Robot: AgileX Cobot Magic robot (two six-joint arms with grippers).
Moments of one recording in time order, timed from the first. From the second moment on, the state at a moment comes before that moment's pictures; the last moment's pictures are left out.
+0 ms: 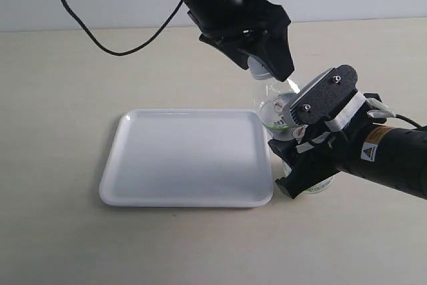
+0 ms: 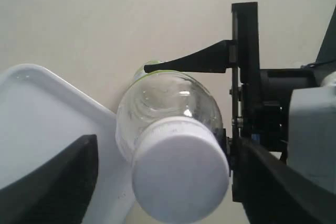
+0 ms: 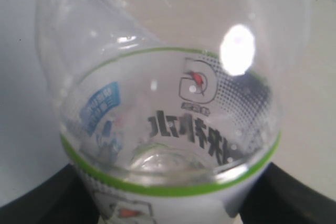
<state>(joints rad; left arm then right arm) -0.67 2.05 -1.90 -0.58 1.22 0.43 0.42 1.51 -0.37 0.05 -0.41 -0.30</state>
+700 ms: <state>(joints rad) -0.67 2.04 -1.91 -0.58 1.22 0.43 0.42 1.51 -0.37 0.05 -0.41 -0.30</state>
